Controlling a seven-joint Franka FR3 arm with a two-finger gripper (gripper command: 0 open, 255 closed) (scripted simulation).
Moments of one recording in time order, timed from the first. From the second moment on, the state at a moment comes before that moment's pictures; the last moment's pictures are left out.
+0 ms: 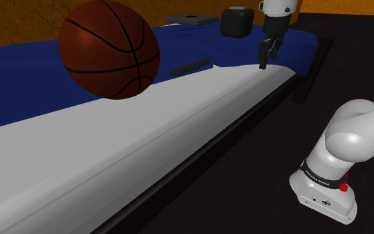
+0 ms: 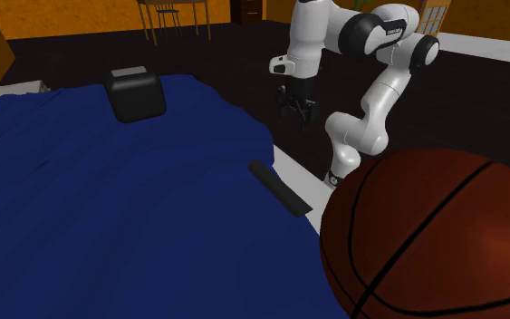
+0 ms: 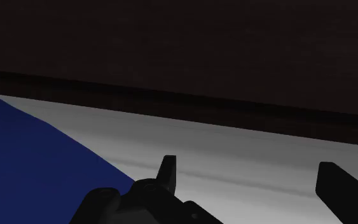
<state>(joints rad) -0.01 -0.77 -0.03 -2.31 -0.11 1.54 -0.08</state>
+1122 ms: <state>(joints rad) 0.23 -0.20 -0.14 -1.76 -0.04 1.52 -0.85</state>
